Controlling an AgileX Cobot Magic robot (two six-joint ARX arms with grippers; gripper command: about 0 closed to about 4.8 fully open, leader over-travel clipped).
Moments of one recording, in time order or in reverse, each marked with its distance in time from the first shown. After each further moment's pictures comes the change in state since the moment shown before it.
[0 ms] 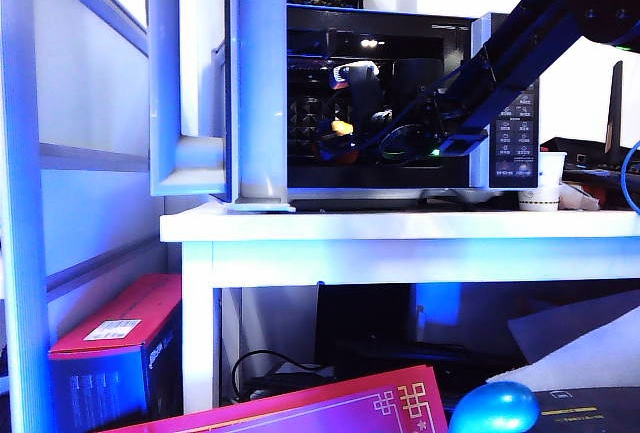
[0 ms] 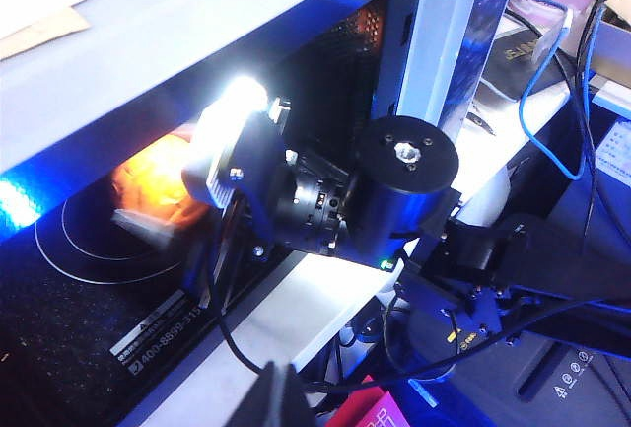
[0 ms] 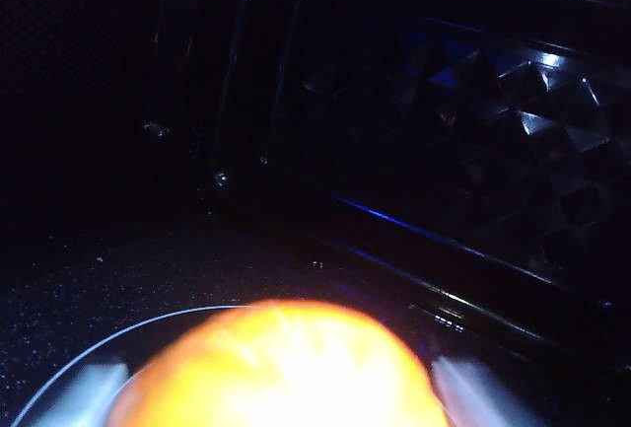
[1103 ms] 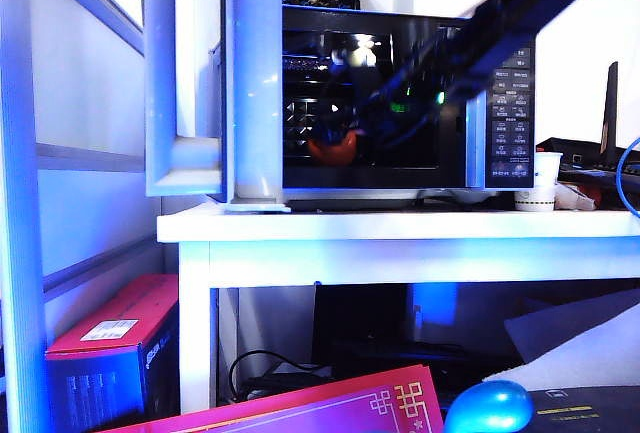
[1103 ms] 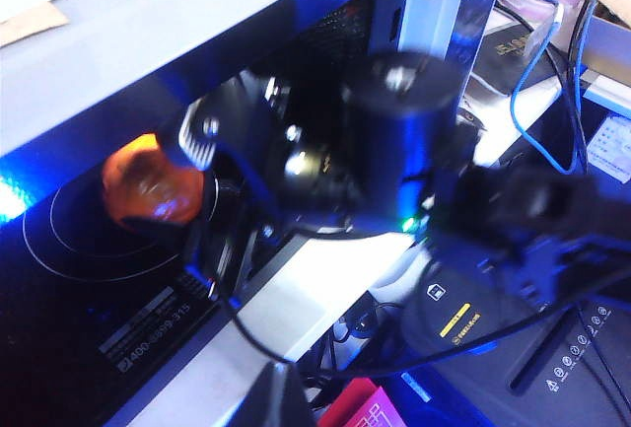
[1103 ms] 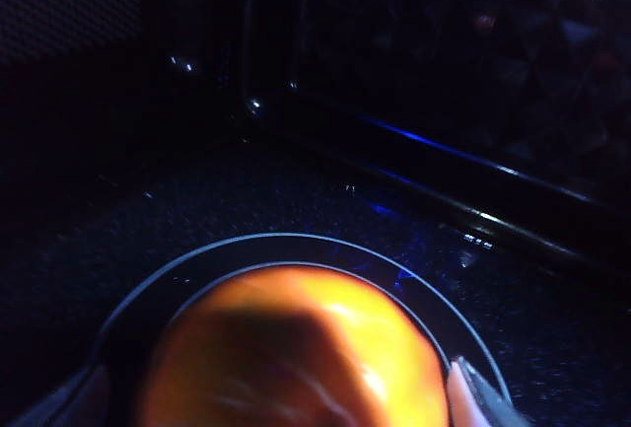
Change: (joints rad) left arm -0.001 -0.001 0.001 -0.012 0.001 0.000; right arm 0.000 -0.135 -0.002 -0.386 -0.022 0.001
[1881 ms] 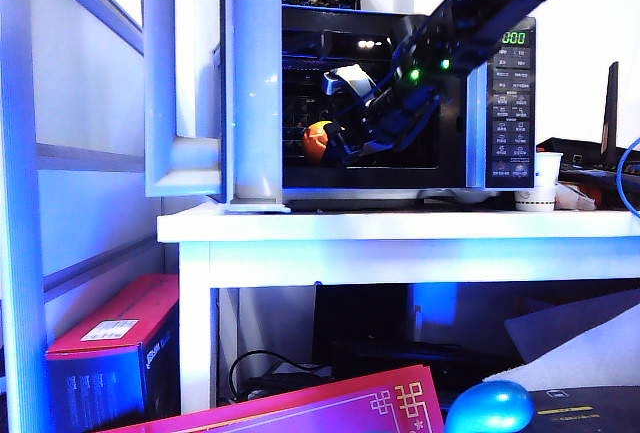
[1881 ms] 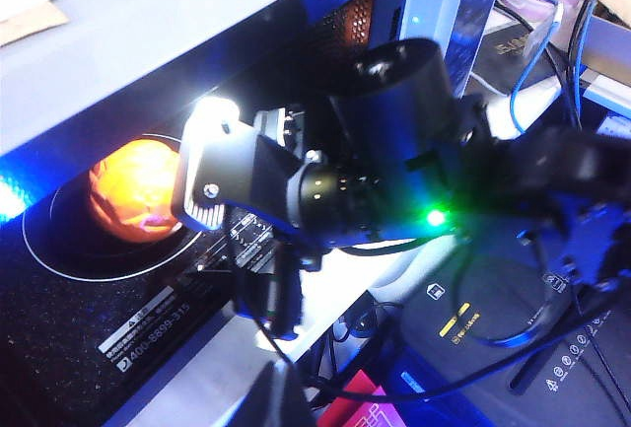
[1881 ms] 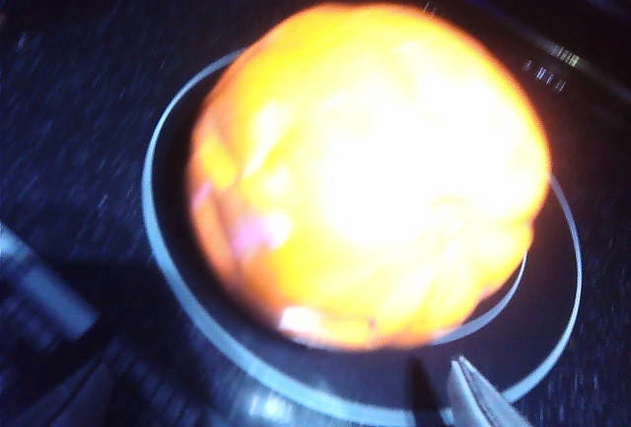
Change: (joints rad) left arm 0.000 0.000 0.000 -0.002 0.000 0.000; right arm 0.000 -0.069 0.003 -0.447 0.012 -0.248
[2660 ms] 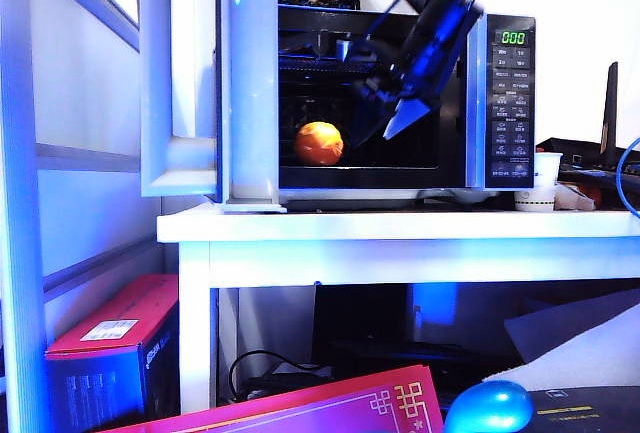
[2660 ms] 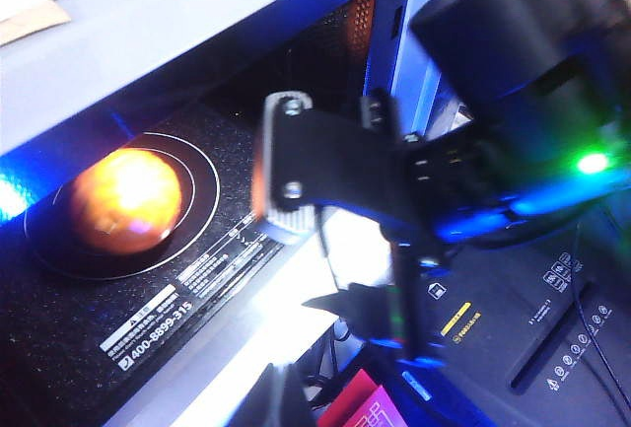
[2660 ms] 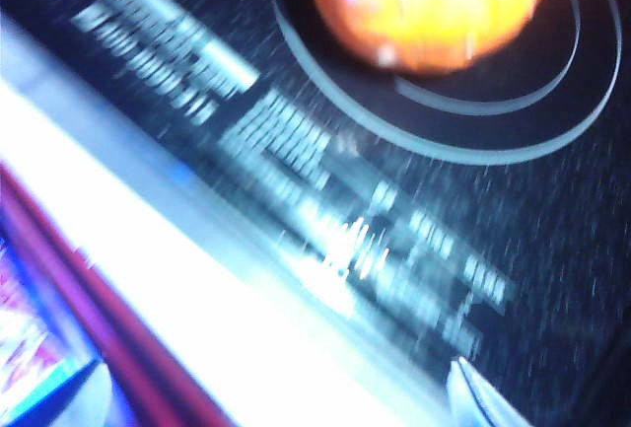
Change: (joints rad) left arm 0.000 0.000 0.000 -0.002 -0.001 0.000; right arm 0.000 -0.198 -0.003 -0.513 0.063 -0.066
